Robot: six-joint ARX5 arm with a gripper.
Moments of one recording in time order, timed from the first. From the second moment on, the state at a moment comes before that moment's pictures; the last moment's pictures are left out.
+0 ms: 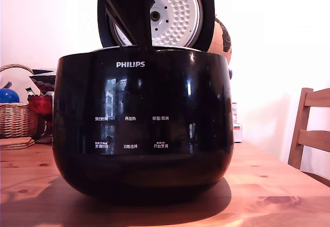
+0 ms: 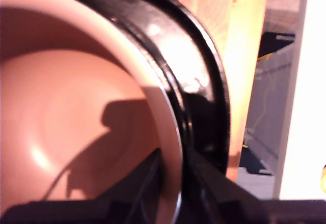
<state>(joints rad) -0.85 1.72 1.68 -1.29 0.17 0.53</state>
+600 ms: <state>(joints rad) -0.83 1.72 1.86 -1.36 0.15 0.50</state>
